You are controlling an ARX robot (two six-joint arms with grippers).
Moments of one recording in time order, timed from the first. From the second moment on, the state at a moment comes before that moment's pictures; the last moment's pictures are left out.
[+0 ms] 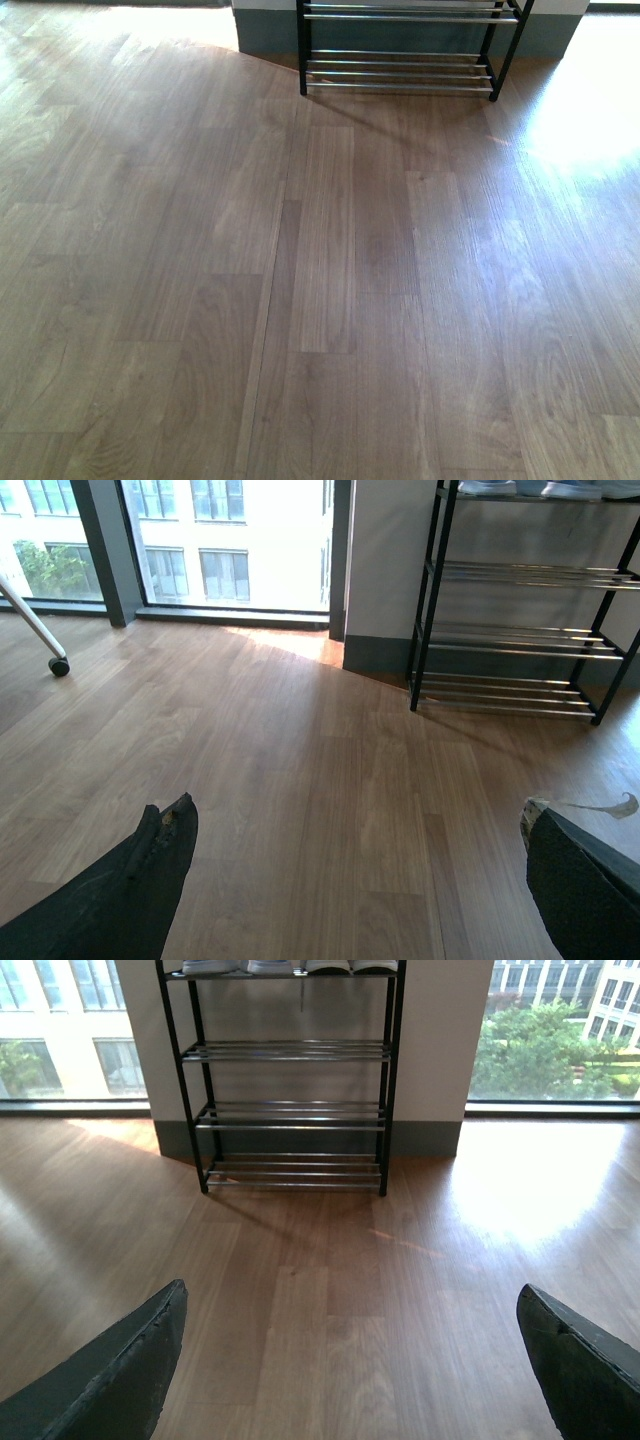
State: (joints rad) left arm 0.00 0.02 0.01 0.00 0.00 -0.01; right arm 0.00 0.00 0.02 0.00 0.00 0.00
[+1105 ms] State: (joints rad) left arm 0.00 0.02 0.01 0.00 0.00 0.00; right arm 0.00 0.00 0.02 0.00 0.00 0.00
